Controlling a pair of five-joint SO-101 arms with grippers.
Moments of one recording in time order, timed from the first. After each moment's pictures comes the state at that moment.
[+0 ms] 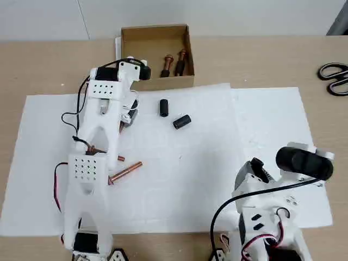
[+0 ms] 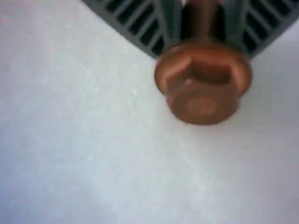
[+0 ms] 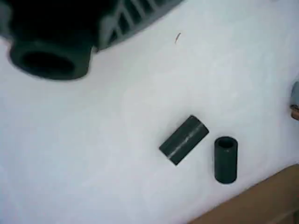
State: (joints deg) left arm 0.8 57.6 -53.3 100.1 -9.8; right arm 0.7 -98.2 56.0 84.9 -25.2
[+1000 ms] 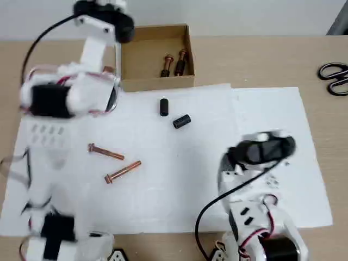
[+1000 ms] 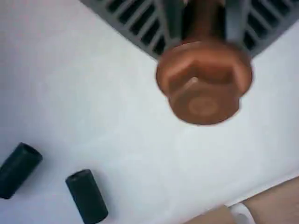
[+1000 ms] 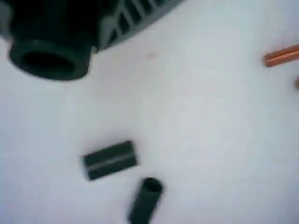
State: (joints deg) left arm 3.6 -10.7 -25.9 99.8 -8.5; right arm -13.6 -94.9 59.3 73.7 -9.5
